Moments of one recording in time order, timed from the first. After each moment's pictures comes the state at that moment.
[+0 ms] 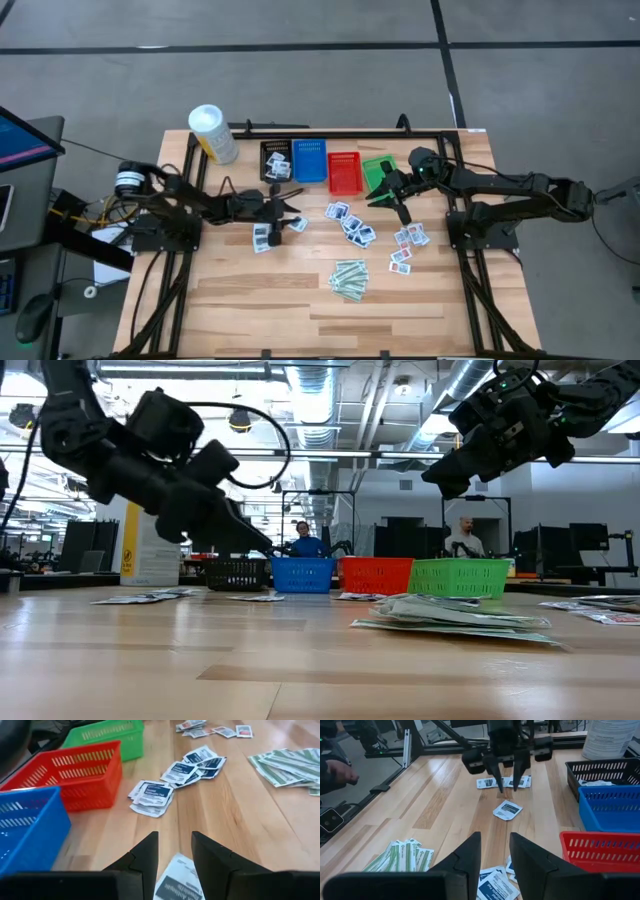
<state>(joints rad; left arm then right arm) 0.06 1.61 0.33 0.87 -0.02 0.21 -0.43 1.08 0.44 0.22 -0.62 -0.15</state>
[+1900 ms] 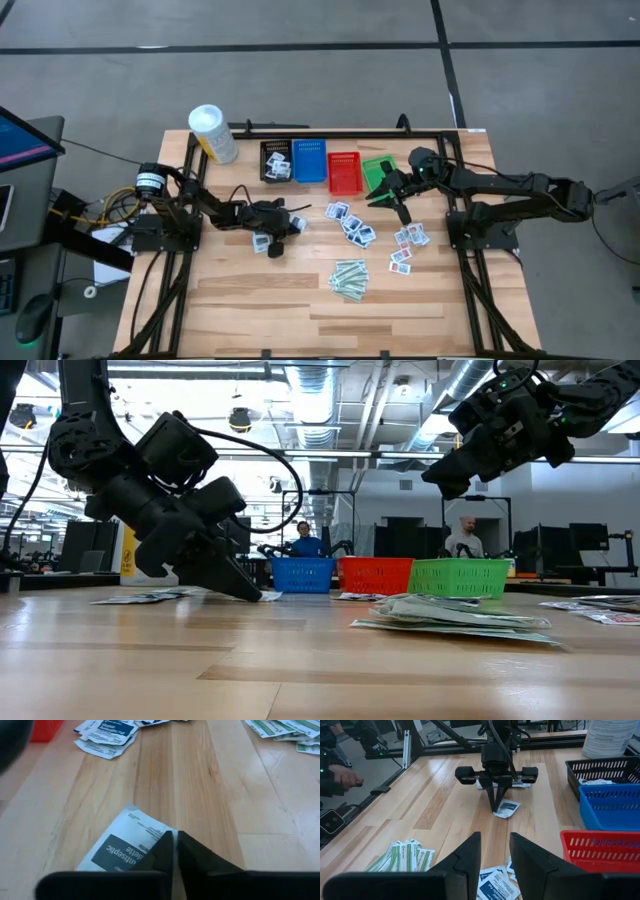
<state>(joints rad) -0.01 1.78 0.37 0.75 0.02 0.04 -0.43 1.08 0.44 0.22 -0.62 -0.14</state>
